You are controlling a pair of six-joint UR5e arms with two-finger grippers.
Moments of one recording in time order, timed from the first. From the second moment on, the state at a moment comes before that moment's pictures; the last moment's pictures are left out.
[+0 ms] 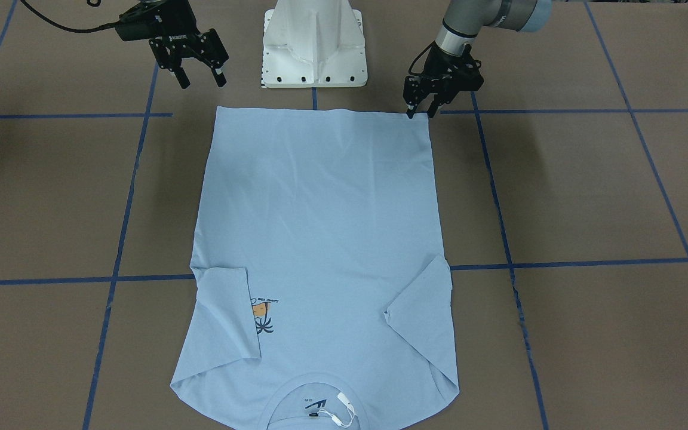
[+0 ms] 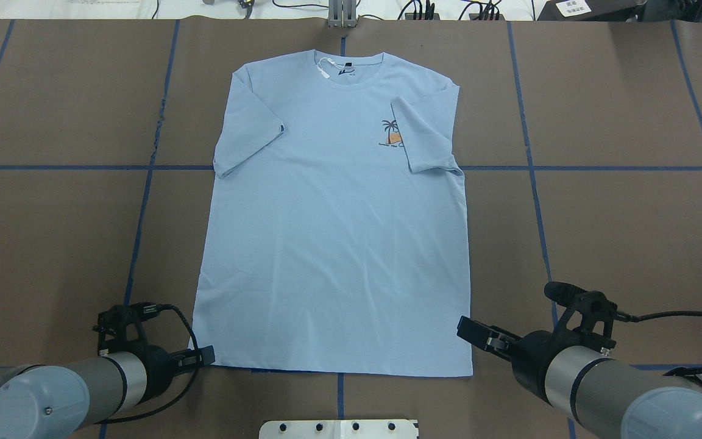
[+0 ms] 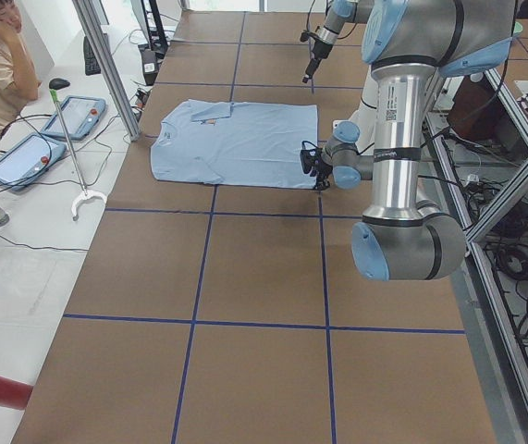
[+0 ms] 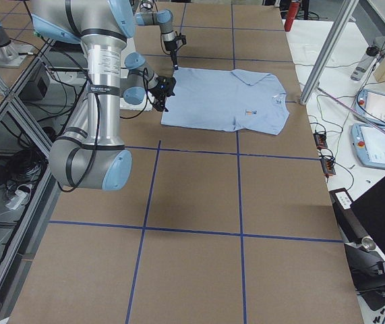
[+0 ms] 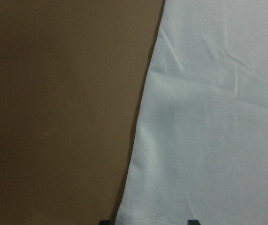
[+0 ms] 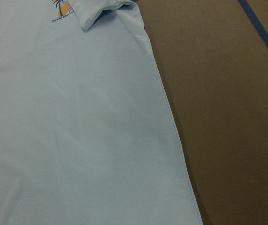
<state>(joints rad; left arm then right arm) -0.11 -1.56 -2.03 -2.14 -1.43 -1.70 0.06 -1.64 2.33 -1.24 1.23 1.85</state>
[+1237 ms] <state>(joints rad) -0.11 -1.59 -2.04 -2.14 -1.43 -1.70 0.00 -1.63 2.30 -1.33 1.19 2.03</state>
